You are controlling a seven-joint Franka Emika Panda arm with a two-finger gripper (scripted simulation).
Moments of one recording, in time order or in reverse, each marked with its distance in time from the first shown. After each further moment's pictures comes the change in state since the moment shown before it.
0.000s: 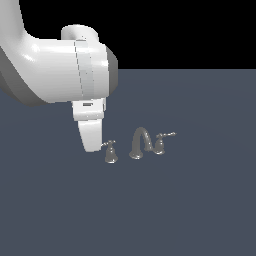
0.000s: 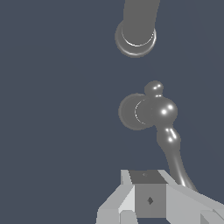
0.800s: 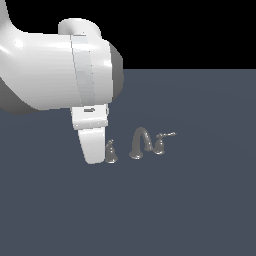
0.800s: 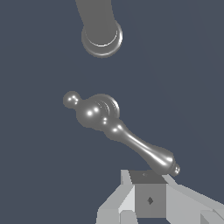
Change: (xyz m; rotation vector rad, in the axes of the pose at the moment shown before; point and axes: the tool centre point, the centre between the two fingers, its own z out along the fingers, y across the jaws) arm 0.002 0.043 0.000 -0.004 -0.005 -0.027
